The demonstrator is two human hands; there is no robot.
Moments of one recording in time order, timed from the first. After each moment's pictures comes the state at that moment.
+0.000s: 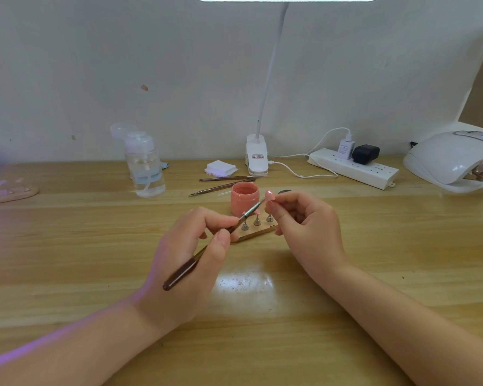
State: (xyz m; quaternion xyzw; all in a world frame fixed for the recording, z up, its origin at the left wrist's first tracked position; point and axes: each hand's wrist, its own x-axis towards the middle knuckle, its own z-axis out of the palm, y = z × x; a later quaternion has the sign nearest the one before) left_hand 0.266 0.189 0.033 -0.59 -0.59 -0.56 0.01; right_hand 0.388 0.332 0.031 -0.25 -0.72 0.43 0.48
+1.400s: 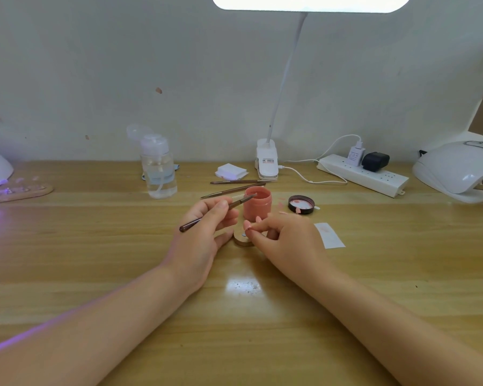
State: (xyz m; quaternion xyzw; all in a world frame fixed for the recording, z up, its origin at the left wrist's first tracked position) left_hand 0.235 0.233 0.027 -0.28 -0.49 -0.75 -0.34; right_hand 0.360 0.327 0.019 -0.29 -0.86 0.24 0.35
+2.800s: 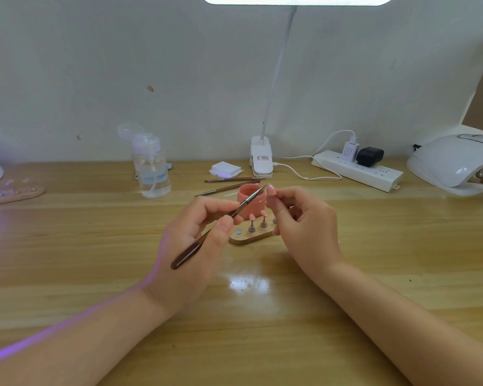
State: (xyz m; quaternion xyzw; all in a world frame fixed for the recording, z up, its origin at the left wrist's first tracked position) left_hand 0.253 0.200 0.036 -0.57 -0.53 -0.63 -0.08; right_hand 0.371 0.335 0.030 -0.25 -0.76 0.31 0.52
